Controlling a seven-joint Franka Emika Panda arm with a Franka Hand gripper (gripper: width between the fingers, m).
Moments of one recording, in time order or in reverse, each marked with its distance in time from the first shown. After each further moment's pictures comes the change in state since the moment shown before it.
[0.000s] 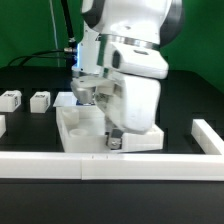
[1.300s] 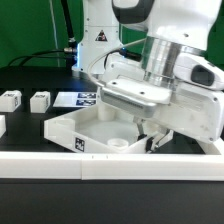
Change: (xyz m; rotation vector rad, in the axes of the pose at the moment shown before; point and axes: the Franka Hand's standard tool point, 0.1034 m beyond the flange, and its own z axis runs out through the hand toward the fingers) arm 0.054 0.016 -0.007 0.160 0.015 -0.908
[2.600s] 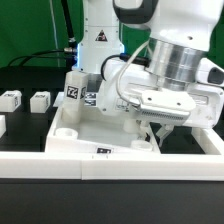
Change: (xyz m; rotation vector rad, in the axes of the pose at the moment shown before) arm 0.010 0.004 0.001 -0.033 0.014 -0.675
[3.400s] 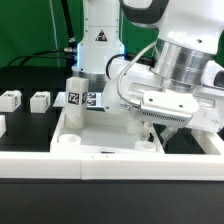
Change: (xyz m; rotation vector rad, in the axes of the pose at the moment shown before) arm -0.001 -0.001 0.001 -0.033 -0.003 0.050
